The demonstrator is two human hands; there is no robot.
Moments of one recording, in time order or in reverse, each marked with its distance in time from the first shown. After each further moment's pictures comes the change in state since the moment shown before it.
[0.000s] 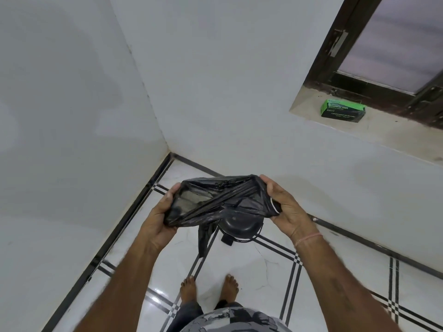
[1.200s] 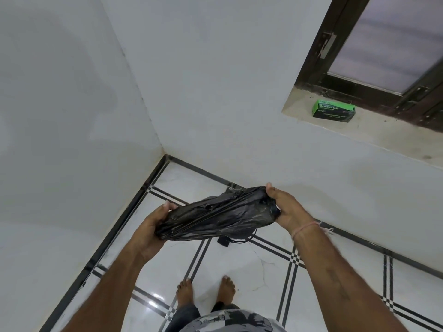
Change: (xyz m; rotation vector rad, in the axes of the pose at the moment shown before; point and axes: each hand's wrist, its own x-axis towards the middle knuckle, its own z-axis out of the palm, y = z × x) left_hand -0.015 -0.002 -0.018 0.434 -0.081 -0.042; right_hand 0.010 -0.011 -0.007 -0.177 0.346 0.172
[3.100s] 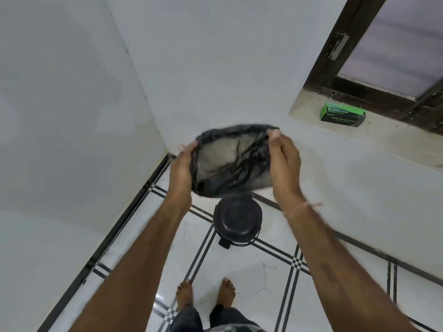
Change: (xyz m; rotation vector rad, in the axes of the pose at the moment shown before) left_hand 0.049 0.088 0.114 0.085 0.202 0.319; right_hand -0.027 -0.066 0.075 -0.312 0.125 -1.017
